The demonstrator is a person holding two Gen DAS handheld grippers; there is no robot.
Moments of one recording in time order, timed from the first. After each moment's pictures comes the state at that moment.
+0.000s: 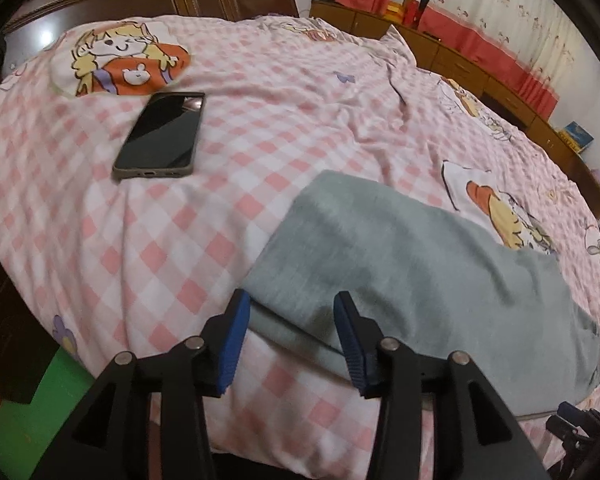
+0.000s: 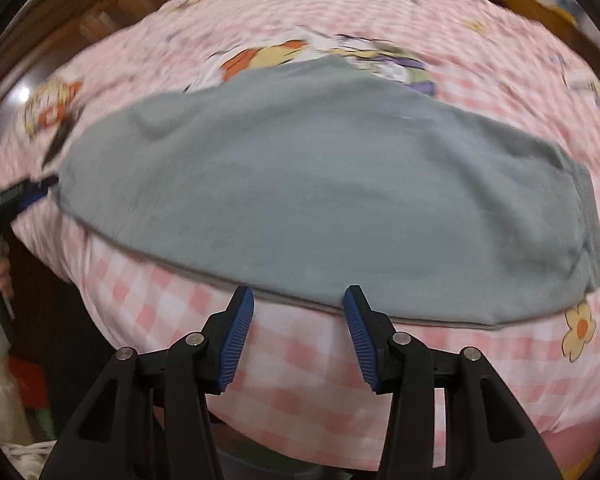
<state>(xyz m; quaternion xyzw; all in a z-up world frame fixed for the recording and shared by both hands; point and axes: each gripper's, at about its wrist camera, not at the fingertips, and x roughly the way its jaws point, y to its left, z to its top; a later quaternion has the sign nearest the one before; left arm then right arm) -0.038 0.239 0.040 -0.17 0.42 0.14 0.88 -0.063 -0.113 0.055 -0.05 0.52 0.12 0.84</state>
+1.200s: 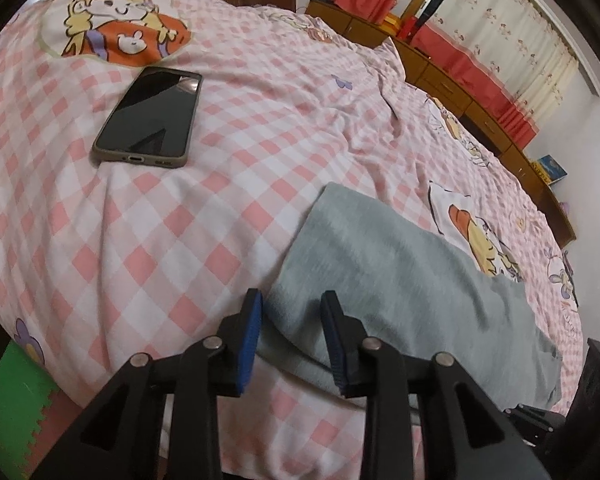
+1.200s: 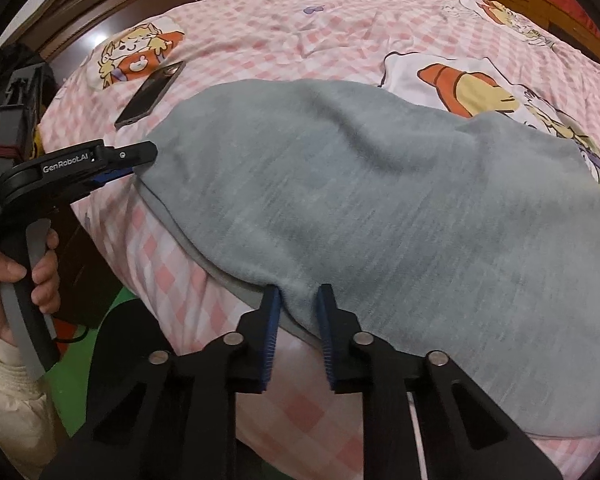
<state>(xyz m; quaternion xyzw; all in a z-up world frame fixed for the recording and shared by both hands) -0.034 0.276 0.031 -0.25 0.41 0.08 0.88 -0.041 0.037 0.034 -0.08 0.51 0.27 0.82</state>
